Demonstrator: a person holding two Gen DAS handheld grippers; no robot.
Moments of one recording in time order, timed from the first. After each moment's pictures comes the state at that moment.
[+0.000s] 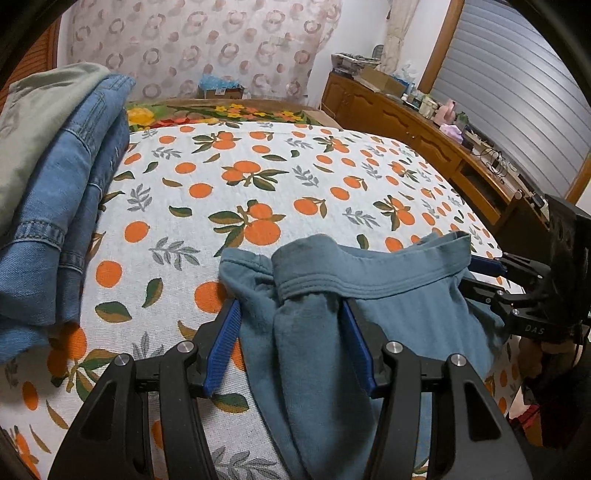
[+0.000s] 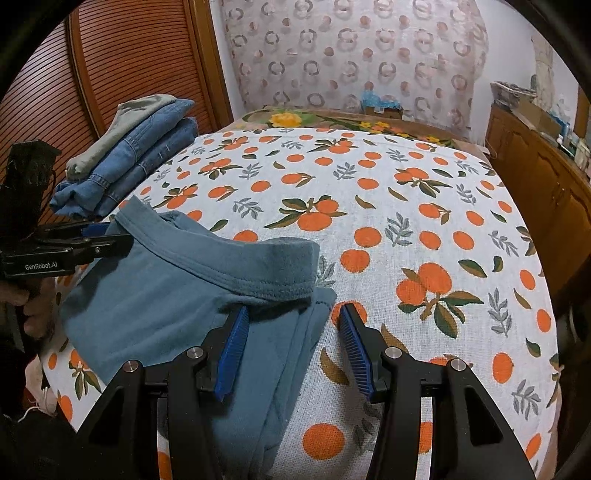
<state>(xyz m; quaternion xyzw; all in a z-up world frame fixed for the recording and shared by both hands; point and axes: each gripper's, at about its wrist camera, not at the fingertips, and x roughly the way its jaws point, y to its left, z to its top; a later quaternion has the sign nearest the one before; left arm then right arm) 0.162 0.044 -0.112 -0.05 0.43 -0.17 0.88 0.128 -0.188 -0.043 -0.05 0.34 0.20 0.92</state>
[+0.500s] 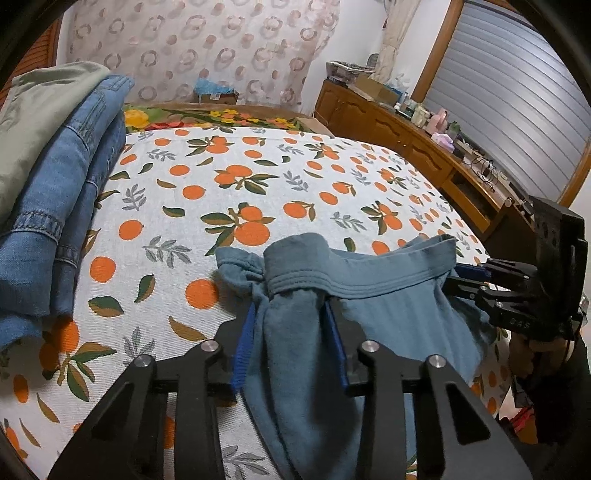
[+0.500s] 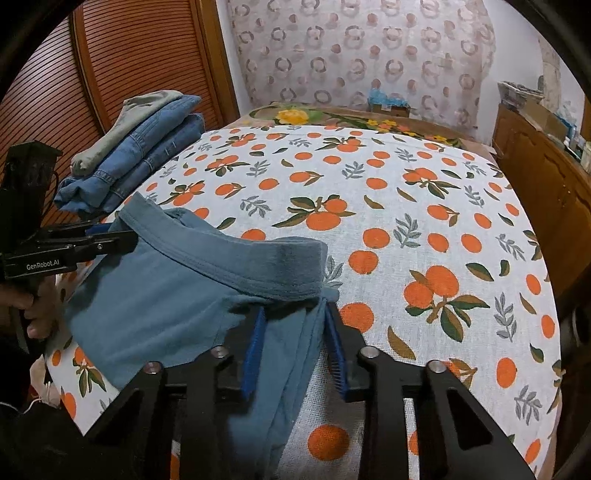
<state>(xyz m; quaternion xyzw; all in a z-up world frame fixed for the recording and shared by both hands) 0.154 0.045 -0.108 -0.07 0.42 -0.19 0.89 0.134 -0.187 -0.041 -0.05 0.35 0.22 0.91</state>
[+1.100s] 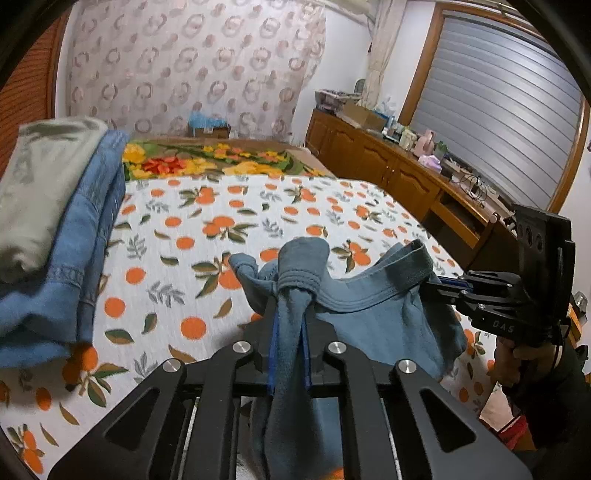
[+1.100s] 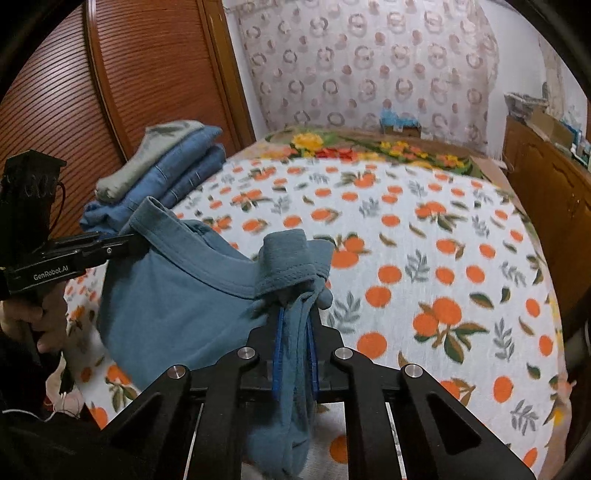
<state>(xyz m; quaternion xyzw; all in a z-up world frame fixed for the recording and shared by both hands) 0.136 0.040 -0.066 -0.06 0.36 -0.19 0.91 0.117 -0.188 -0.013 -0.03 0.30 0.24 0.92</state>
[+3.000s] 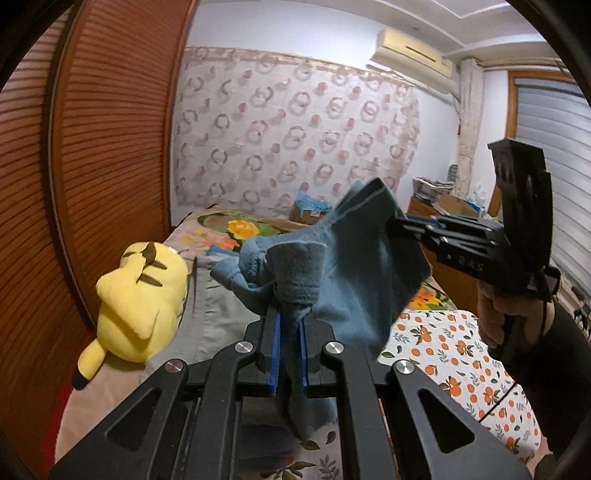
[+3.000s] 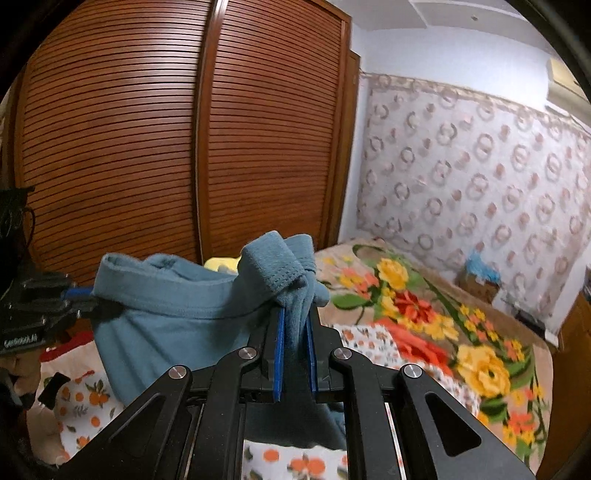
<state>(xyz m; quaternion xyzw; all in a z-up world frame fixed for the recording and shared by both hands) 0.154 0.190 0.038 -0.09 0.23 0.01 0.97 0.281 -0.048 0.106 -0.17 0.12 0.40 0.89</state>
